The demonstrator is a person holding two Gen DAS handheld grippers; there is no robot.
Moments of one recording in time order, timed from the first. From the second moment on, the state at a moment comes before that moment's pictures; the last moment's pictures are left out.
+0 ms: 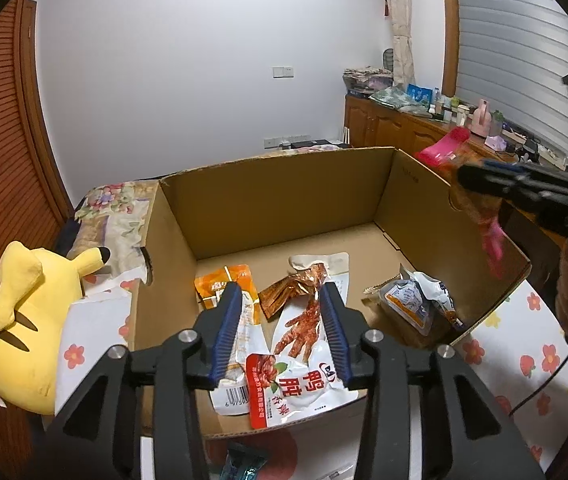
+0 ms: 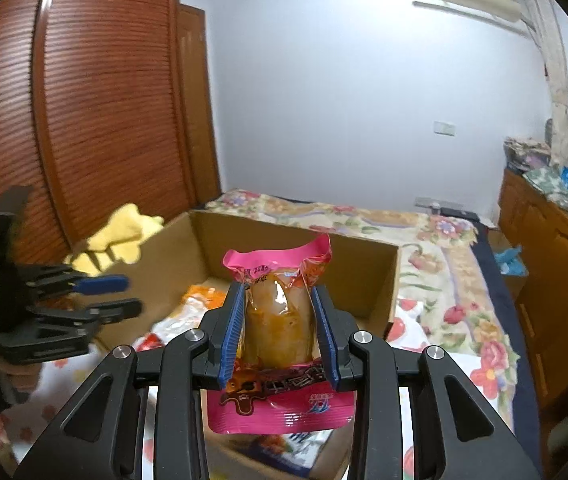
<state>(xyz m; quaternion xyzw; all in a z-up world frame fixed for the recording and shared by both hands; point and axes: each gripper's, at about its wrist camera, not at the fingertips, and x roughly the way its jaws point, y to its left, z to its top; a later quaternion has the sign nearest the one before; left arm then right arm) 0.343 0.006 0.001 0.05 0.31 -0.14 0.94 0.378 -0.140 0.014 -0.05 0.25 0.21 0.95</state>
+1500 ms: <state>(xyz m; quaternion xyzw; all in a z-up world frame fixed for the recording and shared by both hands) 0.291 0.015 0.014 0.05 0.29 -0.13 0.95 0.351 -0.115 0.003 -0.08 0.28 0.21 0.93</state>
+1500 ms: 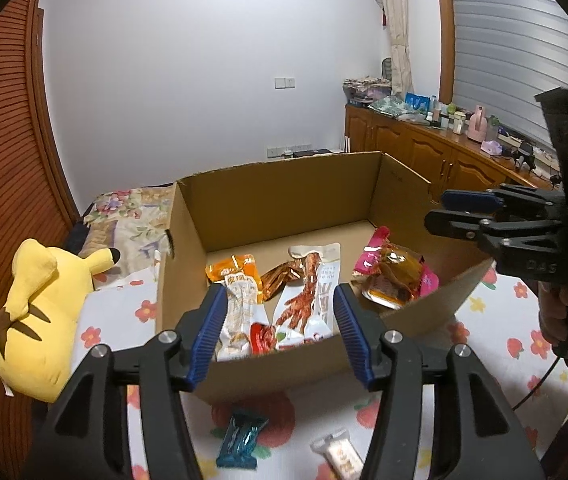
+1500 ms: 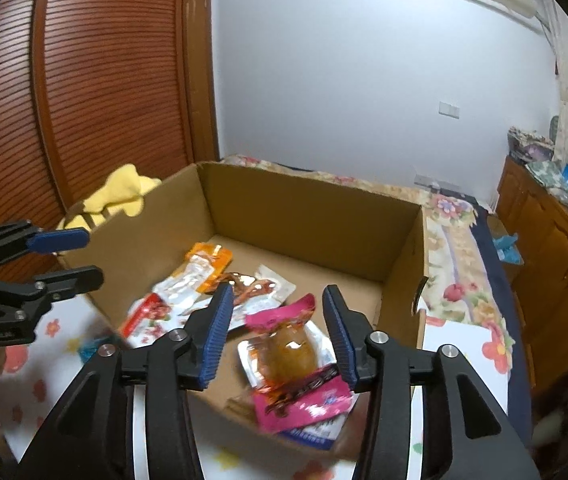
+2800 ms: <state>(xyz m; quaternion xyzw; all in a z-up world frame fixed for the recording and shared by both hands) 0.252 0.073 -0.088 0.06 0.39 -0.12 0.91 0.264 -0.018 -0.096 -0.05 0.39 0.27 0.88</state>
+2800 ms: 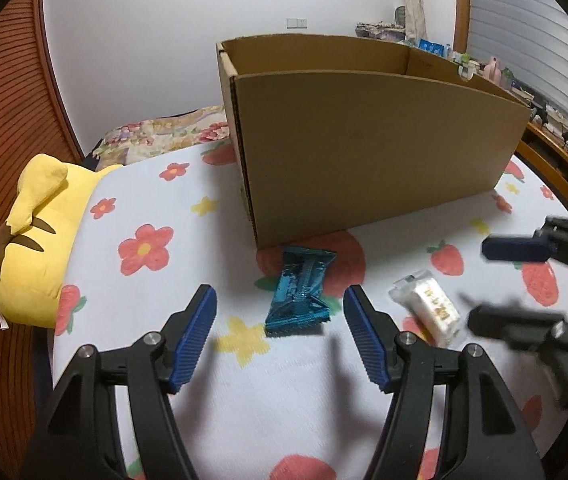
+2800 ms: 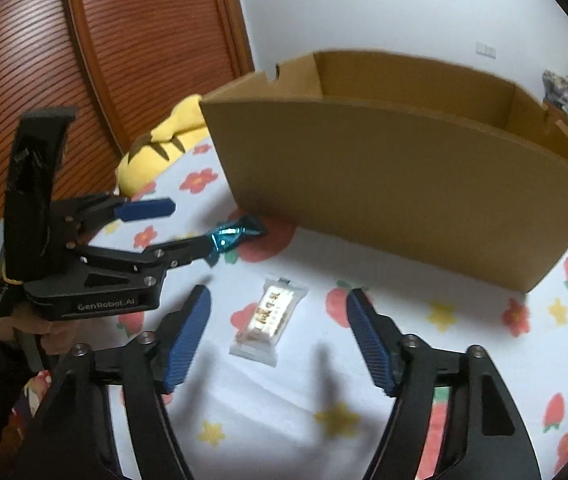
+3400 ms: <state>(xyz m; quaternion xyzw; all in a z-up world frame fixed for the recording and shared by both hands) 0.273 0.068 -0.095 0.05 0.41 -0.15 0.90 0.266 -0.010 -0.119 -0.08 0.42 0.28 0.86</state>
